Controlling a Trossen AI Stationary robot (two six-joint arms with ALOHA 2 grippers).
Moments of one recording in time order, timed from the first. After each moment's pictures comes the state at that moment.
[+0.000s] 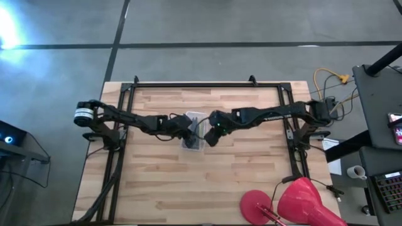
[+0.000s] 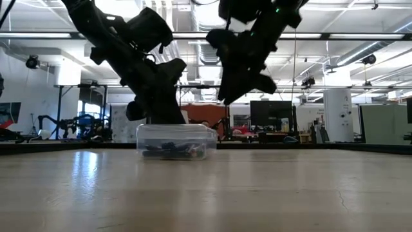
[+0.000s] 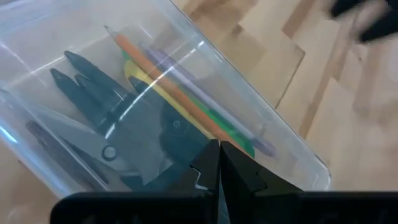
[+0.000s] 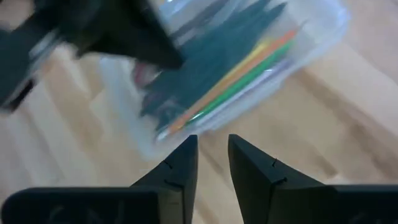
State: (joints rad) left arm 0.08 1.60 0.76 0.03 -0.08 -0.63; right arm -0.06 1.73 1.25 -0.50 0.05 0.72
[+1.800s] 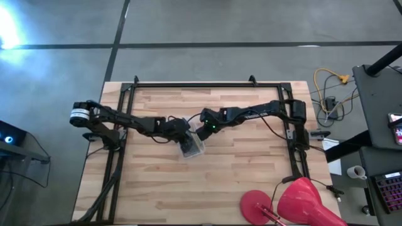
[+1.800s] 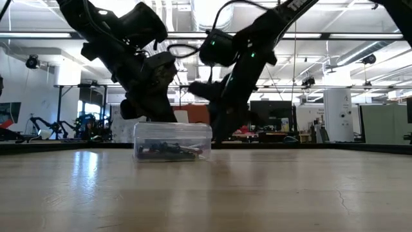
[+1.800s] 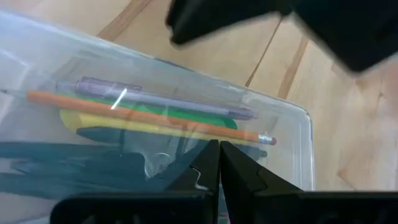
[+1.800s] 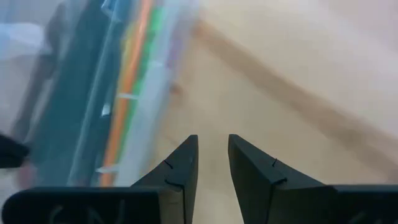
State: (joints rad) left arm 0.05 1.56 0.73 -0.02 -0.01 -0.60; right arm -0.16 1.99 1.30 -0.37 0.02 0.80
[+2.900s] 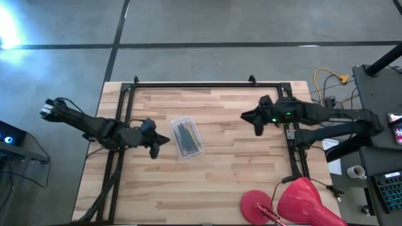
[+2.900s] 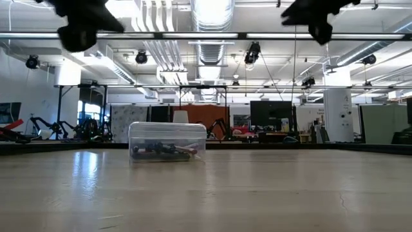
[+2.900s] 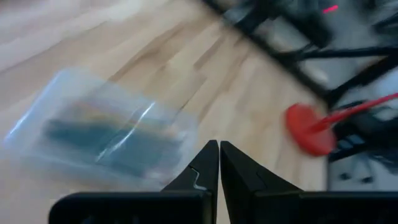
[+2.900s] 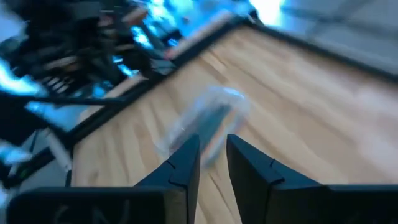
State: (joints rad) left arm -0.34 0.85 0.72 -0.43 -0.43 -0.85; right arm -0.06 0.85 0.81 -0.35 0.13 0.58
